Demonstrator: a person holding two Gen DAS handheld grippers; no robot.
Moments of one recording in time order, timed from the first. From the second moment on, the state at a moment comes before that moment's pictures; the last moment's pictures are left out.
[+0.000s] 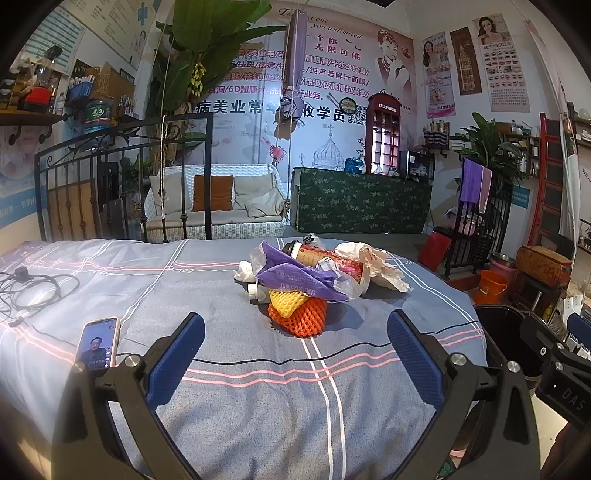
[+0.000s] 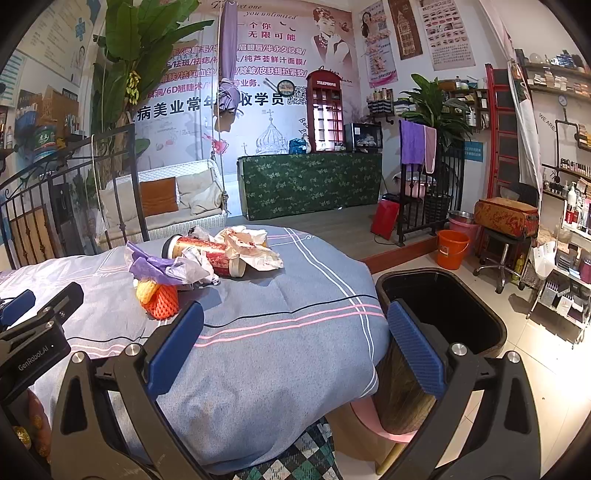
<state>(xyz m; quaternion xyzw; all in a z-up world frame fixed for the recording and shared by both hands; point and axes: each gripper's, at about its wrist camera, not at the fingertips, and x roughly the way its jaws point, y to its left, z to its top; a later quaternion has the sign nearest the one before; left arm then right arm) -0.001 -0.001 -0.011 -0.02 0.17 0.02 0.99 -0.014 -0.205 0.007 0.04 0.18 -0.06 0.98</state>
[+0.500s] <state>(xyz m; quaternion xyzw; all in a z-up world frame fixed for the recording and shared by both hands) -0.001 0.000 -0.013 -0.03 0.17 0.02 0.99 -0.013 -0.203 0.005 0.04 0.18 -0.06 0.98</state>
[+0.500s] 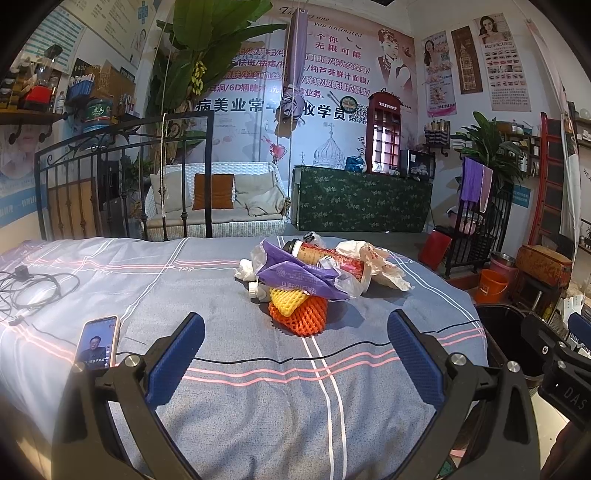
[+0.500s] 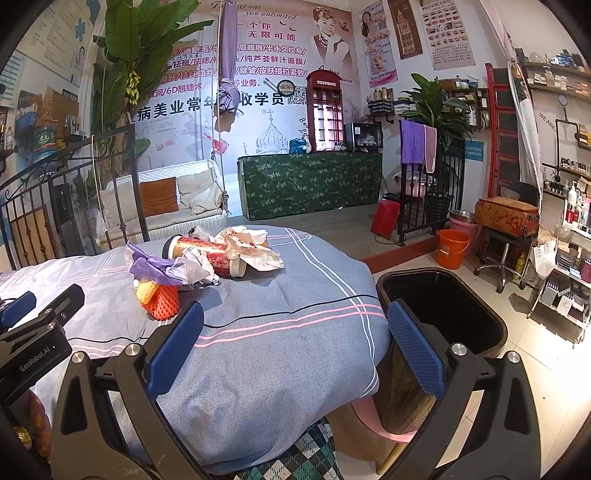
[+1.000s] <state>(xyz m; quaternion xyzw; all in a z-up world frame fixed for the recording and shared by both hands) 0.000 -0.001 -0.015 -0.02 0.17 0.02 0.99 -0.010 -0.199 0.001 0.04 0.19 -0.06 0.98</state>
